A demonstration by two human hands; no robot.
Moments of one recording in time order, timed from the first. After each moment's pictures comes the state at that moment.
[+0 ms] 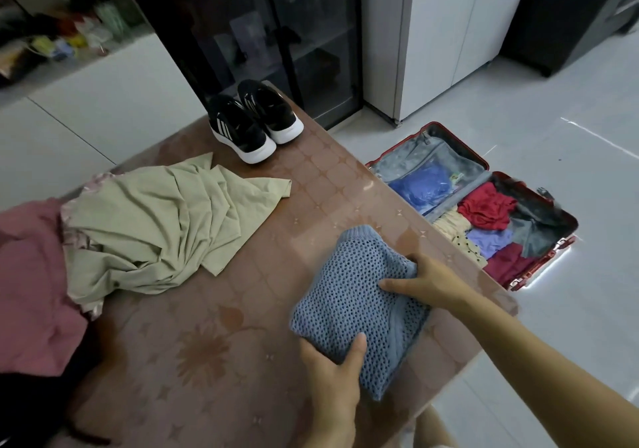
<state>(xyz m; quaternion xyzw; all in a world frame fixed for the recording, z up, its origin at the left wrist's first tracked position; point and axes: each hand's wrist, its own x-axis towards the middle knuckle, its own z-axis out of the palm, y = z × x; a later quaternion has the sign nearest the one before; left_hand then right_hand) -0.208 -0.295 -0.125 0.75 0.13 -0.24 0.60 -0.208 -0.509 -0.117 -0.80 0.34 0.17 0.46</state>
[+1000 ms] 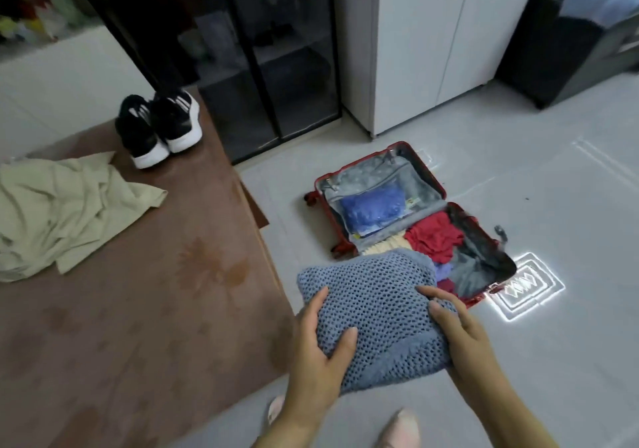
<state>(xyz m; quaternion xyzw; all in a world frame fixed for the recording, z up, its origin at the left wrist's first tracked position) -0.325 -0.580 -0.127 0.82 -0.10 -0.16 0.55 -0.402 -0.766 -0.130 -0.56 0.34 -0.10 0.75</state>
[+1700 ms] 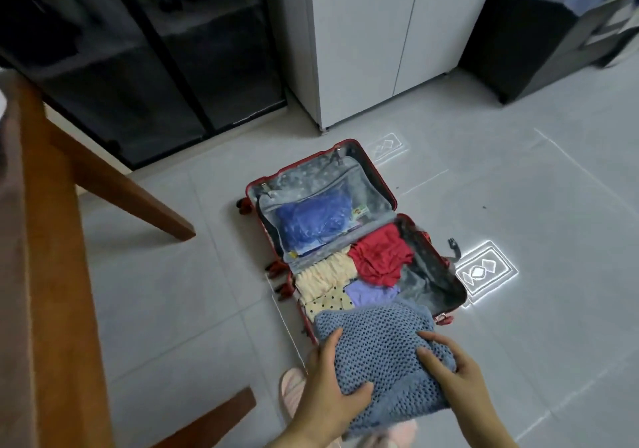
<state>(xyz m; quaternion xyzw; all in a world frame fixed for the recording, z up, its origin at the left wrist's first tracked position) -0.285 -0.814 -0.294 0.82 -0.11 -0.39 0.42 -0.386 -1.000 -0.289 -0.59 0.45 -0.03 0.67</state>
